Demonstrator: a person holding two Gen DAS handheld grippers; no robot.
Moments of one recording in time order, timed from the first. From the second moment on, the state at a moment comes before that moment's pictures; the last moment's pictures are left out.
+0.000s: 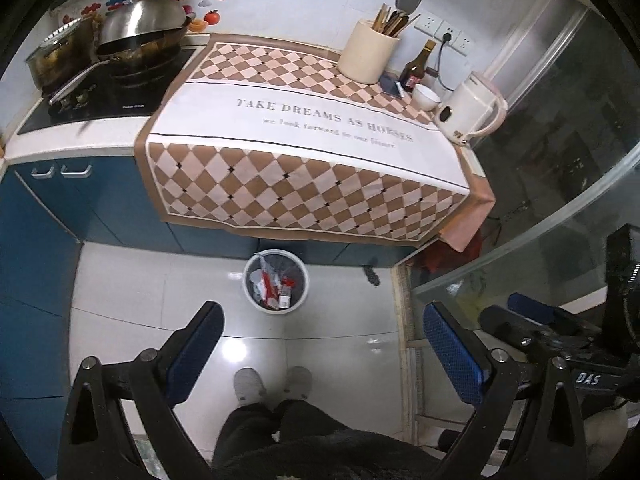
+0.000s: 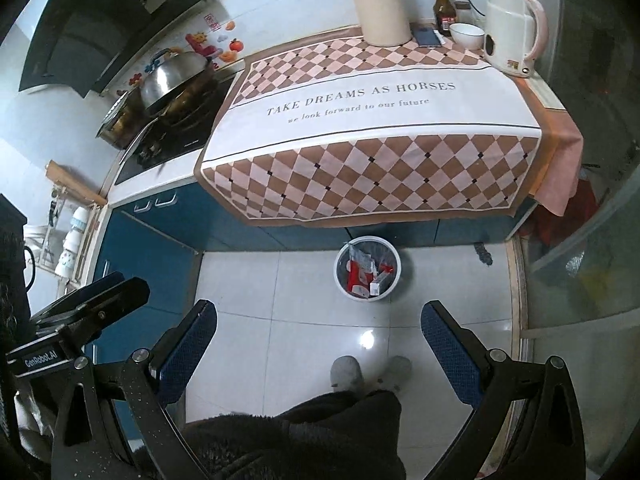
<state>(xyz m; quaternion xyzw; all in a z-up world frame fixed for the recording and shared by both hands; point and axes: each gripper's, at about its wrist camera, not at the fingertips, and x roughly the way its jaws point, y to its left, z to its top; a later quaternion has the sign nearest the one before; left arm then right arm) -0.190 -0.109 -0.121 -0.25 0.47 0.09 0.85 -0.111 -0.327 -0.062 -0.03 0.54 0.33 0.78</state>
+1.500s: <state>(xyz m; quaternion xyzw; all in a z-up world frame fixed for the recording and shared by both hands) -0.197 -0.101 -0.124 -0.25 0.48 0.08 0.84 -0.105 -0.302 -0.072 -0.04 0.55 0.37 0.74</state>
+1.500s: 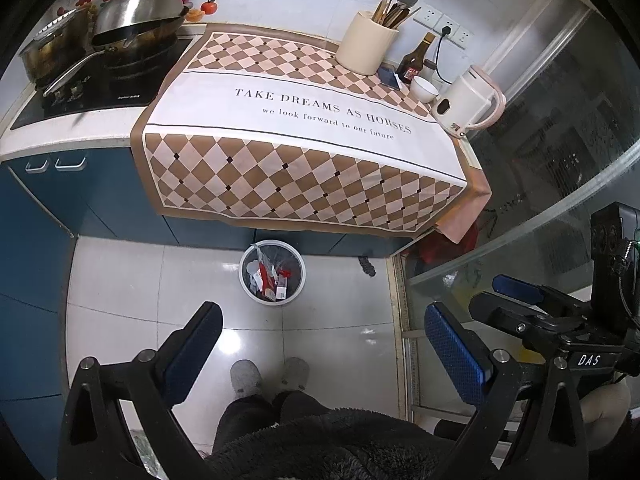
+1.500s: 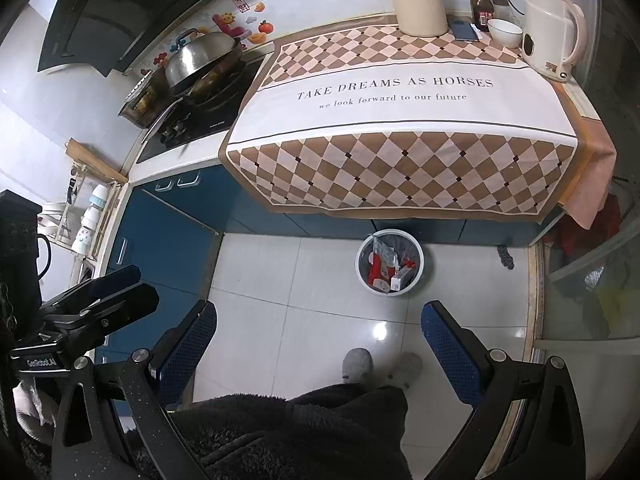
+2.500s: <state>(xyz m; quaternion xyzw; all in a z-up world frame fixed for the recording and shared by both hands) -0.192 -0.109 -0.135 -0.27 0.48 0.07 0.83 -0.111 -0.304 -0.079 -0.04 0.55 0.38 0.74</state>
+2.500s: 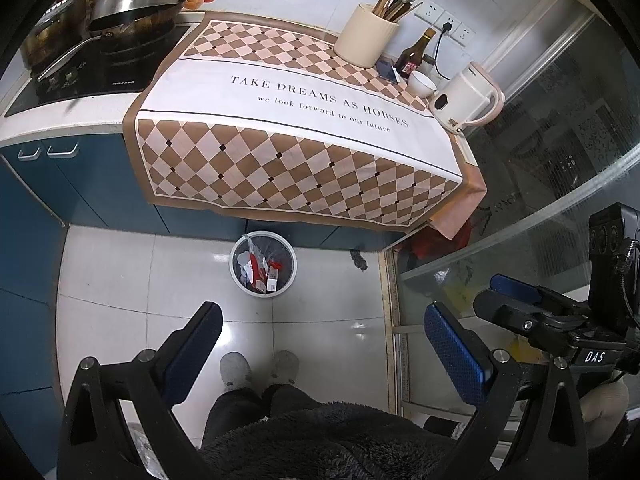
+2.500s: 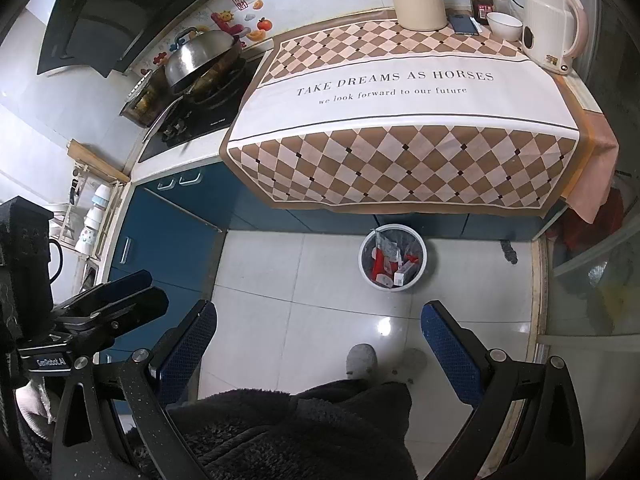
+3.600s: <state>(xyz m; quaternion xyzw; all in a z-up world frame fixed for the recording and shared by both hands) -0.187 -0.121 -0.132 -0.27 0.49 0.06 0.83 -0.112 -0.318 -0.078 0.00 0.56 0.37 0.74</state>
